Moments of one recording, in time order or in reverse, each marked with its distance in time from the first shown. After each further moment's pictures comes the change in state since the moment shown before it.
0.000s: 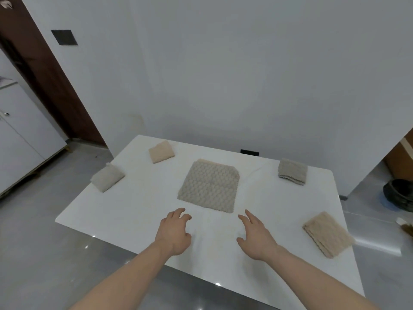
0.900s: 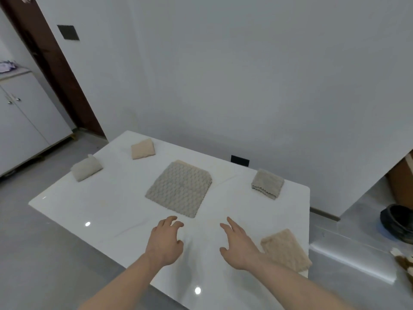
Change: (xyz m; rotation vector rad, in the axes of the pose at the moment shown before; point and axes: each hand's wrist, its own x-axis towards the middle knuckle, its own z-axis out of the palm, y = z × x) left_hand 0.011 0.181 0.048 -0.129 0.077 -0.149; right_hand 0.004 0.149 -0.063 -0.030 -0.097 -0.189
